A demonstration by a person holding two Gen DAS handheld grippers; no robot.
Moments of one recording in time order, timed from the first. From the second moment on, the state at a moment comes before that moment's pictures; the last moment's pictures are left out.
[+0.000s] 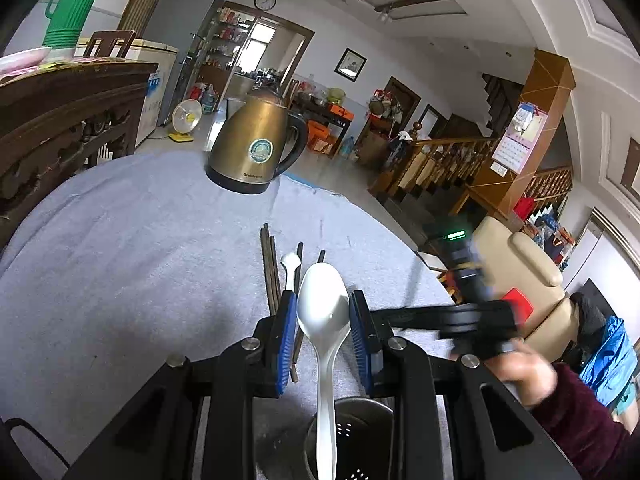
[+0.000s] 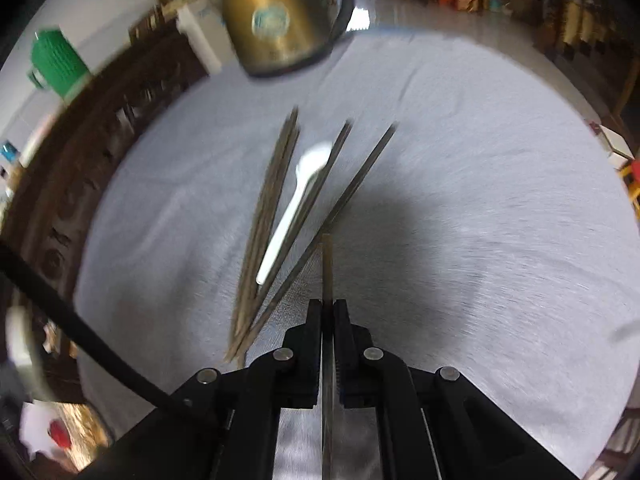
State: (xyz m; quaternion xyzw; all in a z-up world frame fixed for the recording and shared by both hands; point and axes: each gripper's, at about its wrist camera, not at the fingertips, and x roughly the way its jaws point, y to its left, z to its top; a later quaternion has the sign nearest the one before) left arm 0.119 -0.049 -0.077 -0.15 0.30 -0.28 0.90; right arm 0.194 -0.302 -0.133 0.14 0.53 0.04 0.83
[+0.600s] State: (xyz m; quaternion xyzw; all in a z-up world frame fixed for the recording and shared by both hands) left arm 0.066 -0.039 -0.078 -0.13 0.27 -0.25 0.92; right arm 0.017 -0.285 0.067 0.17 0.18 0.03 0.97
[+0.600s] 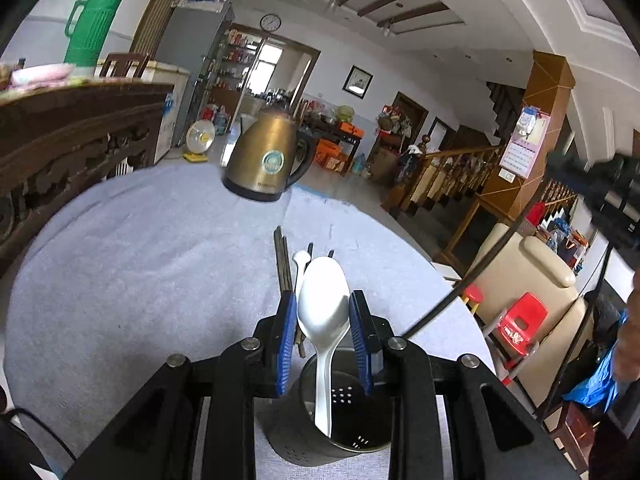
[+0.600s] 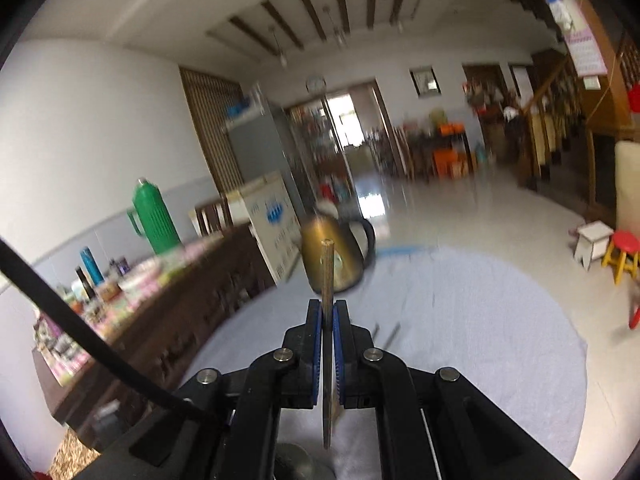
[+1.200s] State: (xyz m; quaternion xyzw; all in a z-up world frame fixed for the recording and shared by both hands) left arm 0.045 -0.050 -0.073 -0.05 0.26 -0.22 0.94; right arm 0.029 -0.241 0.006 0.16 0.31 0.05 0.94
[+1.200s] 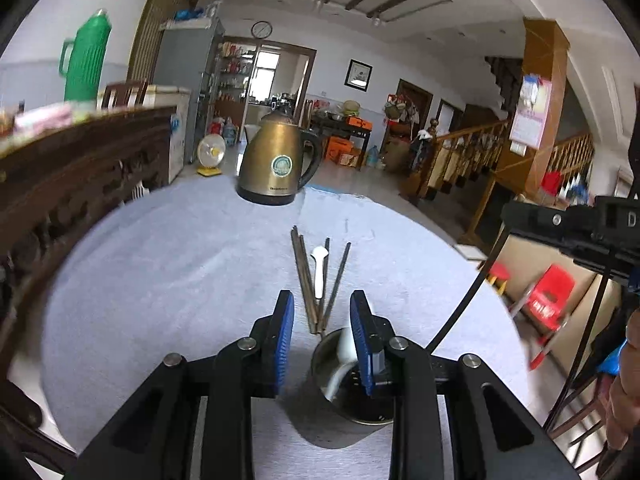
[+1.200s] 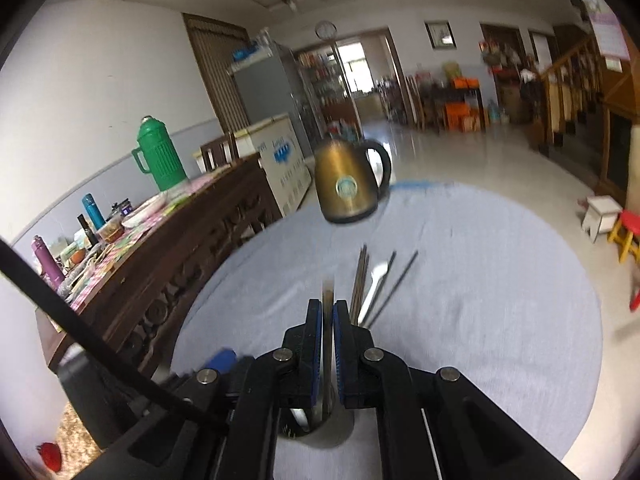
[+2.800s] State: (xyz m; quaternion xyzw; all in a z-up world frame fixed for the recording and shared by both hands) left arm 0.085 -0.016 -0.057 0.08 0.31 -0.05 0.95; right arm 0.029 -0.310 -0.028 0.27 0.34 -0.01 0.90
